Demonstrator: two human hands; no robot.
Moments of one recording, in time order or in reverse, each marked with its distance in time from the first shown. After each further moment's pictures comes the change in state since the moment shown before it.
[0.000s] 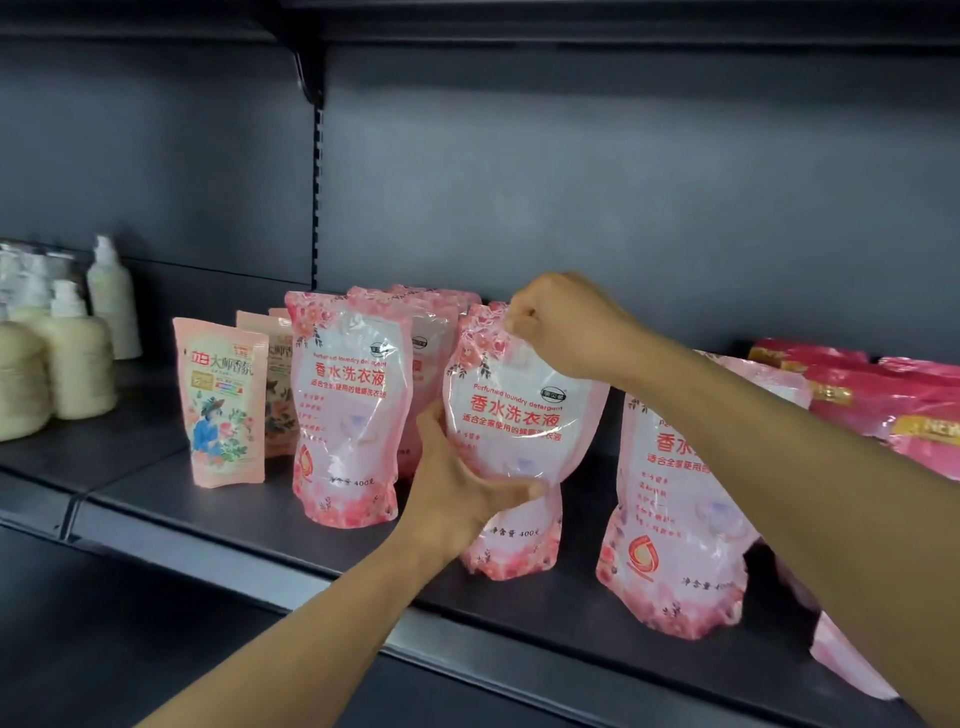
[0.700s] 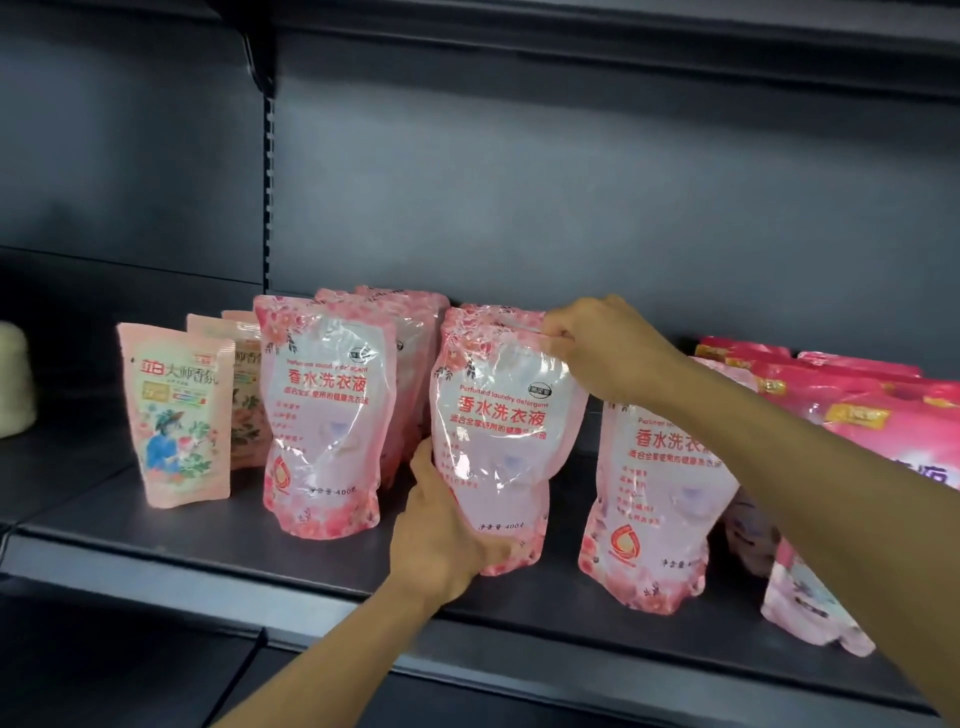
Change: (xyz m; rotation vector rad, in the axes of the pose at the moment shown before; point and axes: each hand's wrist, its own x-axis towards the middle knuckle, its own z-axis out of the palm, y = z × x) left_hand -0.011 -0.042 -0.001 0.392 -0.060 -0.110; right_hand -0.040 0.008 -0.015 -0.125 0.014 0.164
